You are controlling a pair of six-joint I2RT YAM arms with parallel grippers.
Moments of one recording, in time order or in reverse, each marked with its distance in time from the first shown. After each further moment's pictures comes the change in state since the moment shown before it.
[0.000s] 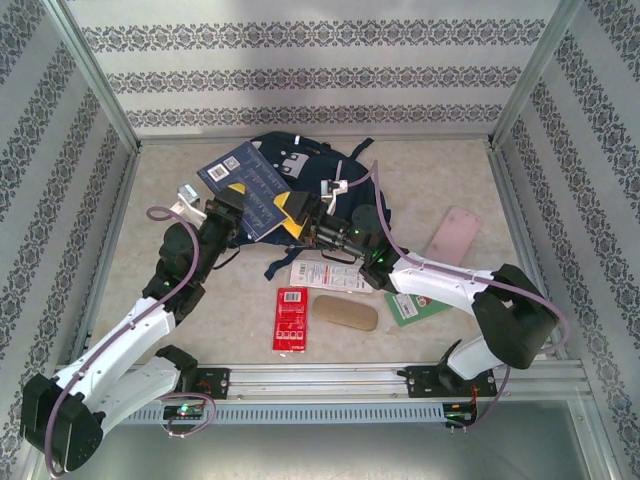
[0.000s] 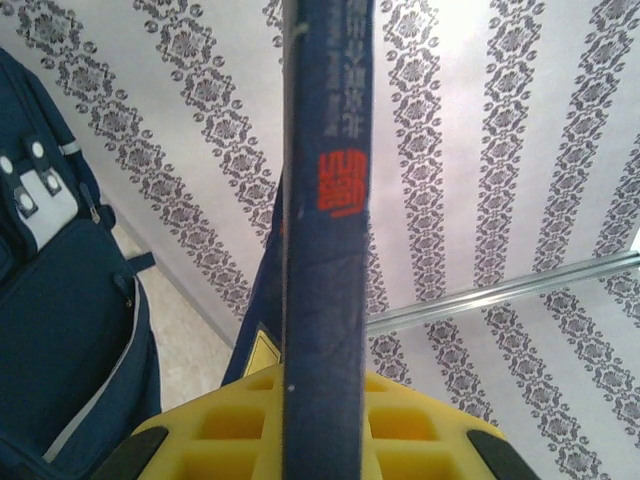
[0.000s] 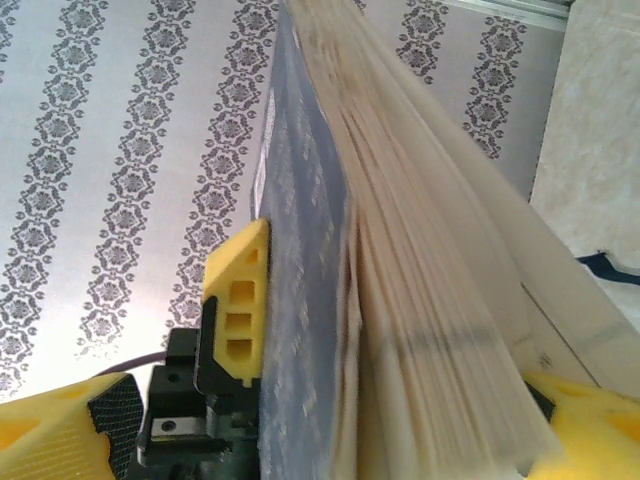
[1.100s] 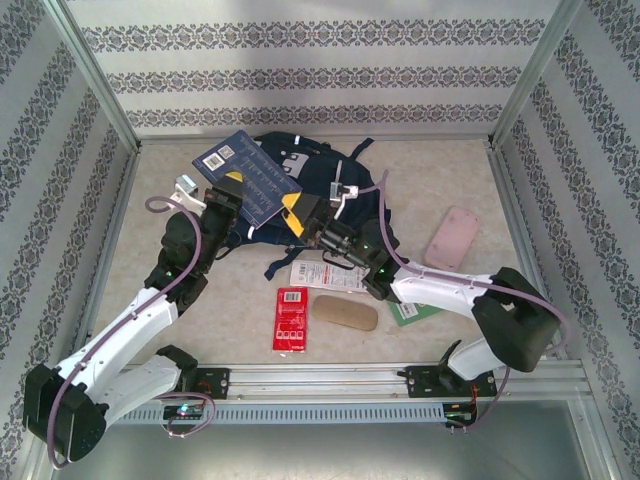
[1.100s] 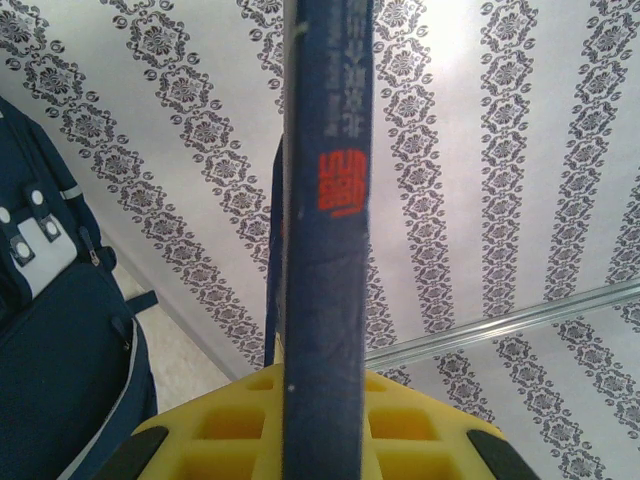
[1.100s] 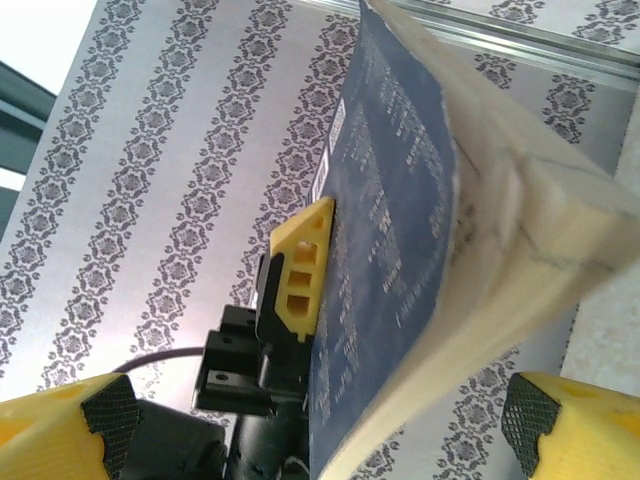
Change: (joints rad) left arm -0.005 0.063 0.077 -0.008 -0.070 0.032; right arm 0.035 0.011 -0.056 0.242 0.099 0.010
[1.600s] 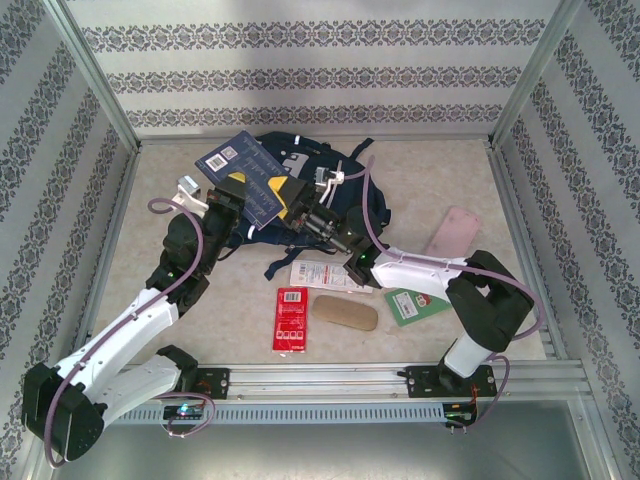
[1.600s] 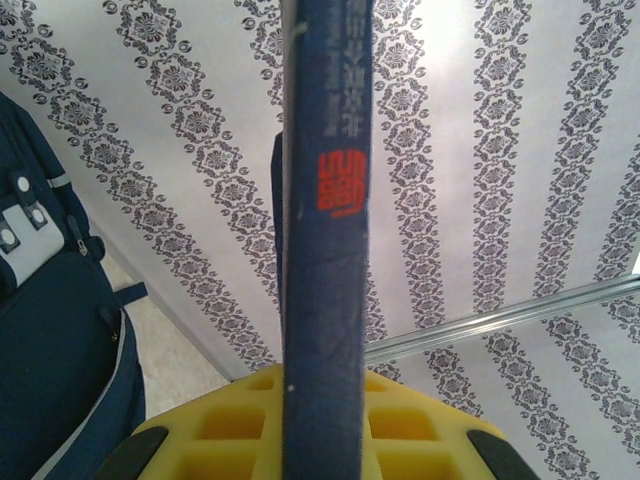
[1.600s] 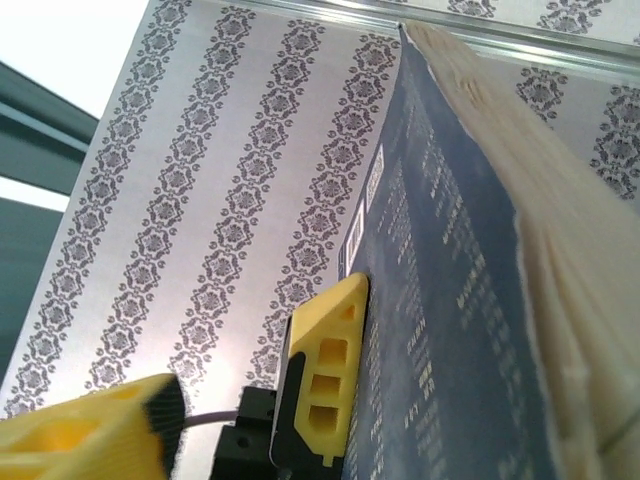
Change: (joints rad) left arm -0.027 -0.001 0.000 0.005 -0.016 -0.018; right arm 0.000 0.145 0.158 0.063 0.029 0.052
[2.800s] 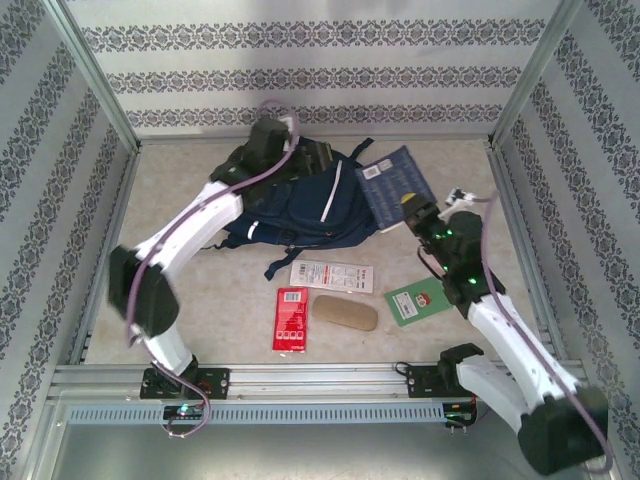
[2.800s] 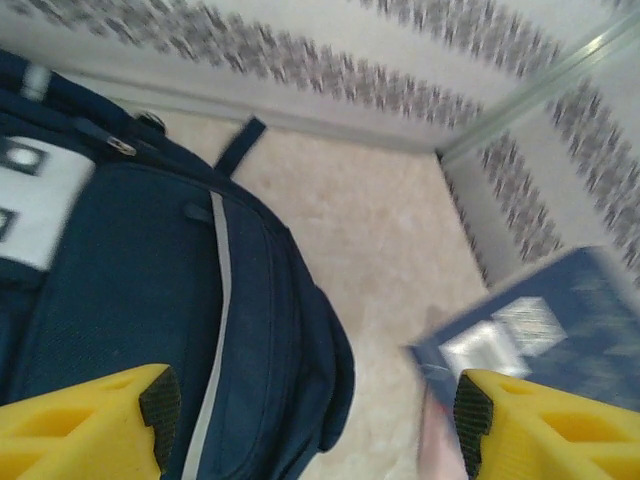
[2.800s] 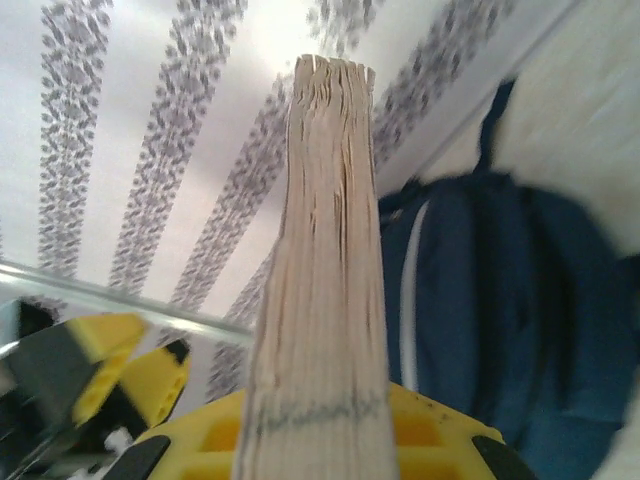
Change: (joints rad) left arm -0.026 0.831 0.985 -0.778 0.355 0.674; right arm -0.587 -0.816 -0.337 -0.998 0.110 -0.417
